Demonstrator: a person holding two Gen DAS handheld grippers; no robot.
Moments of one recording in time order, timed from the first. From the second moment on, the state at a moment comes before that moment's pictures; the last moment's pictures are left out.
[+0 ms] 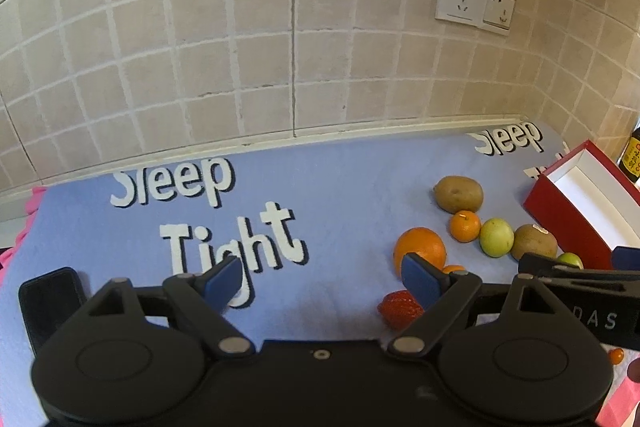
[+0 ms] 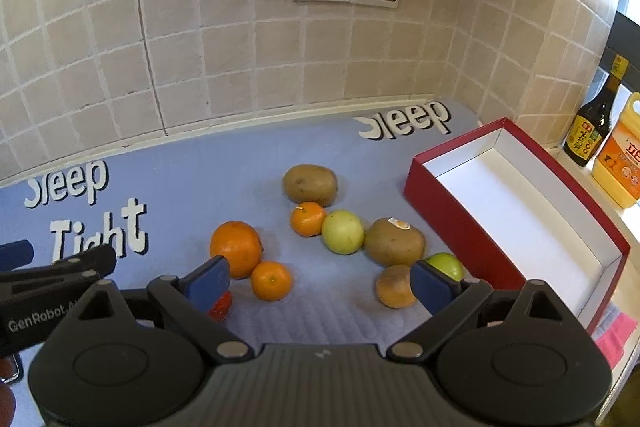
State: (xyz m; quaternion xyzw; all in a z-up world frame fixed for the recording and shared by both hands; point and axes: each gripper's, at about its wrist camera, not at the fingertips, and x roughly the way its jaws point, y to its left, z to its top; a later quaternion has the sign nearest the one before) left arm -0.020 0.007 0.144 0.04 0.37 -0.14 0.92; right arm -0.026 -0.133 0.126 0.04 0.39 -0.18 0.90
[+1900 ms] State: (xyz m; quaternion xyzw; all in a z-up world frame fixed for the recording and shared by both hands) left arm 0.028 -0.033 0.038 0.08 0.43 -0.35 0.83; right arm 0.038 -0.158 0.029 0.12 0.43 -0.07 0.89
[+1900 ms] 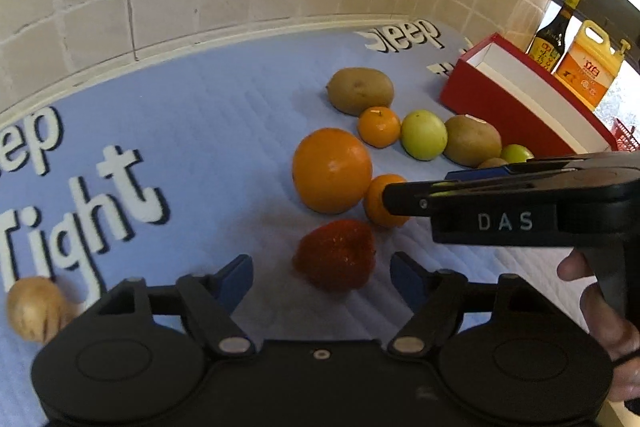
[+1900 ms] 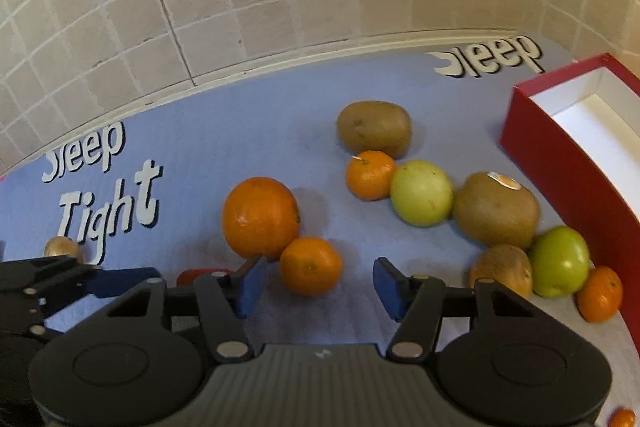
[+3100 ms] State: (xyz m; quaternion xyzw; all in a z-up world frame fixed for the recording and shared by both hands) left arm -0.007 -0.118 0.138 0.13 0.30 -0.39 0.86; right arm -0.028 -0.261 0.101 0.18 0.31 -0.13 0.92
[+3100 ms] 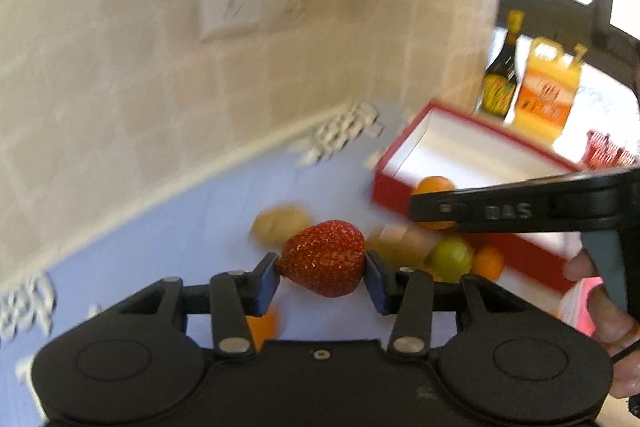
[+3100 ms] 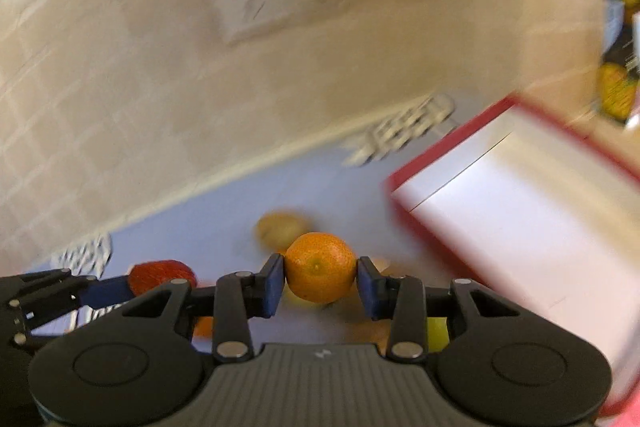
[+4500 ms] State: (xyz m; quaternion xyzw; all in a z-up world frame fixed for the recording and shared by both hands) left arm 0.041 -0.363 0.067 0.20 0.30 -0.52 0.78; right arm -0.084 -0.431 0.016 0.16 0.39 -0.31 0.85
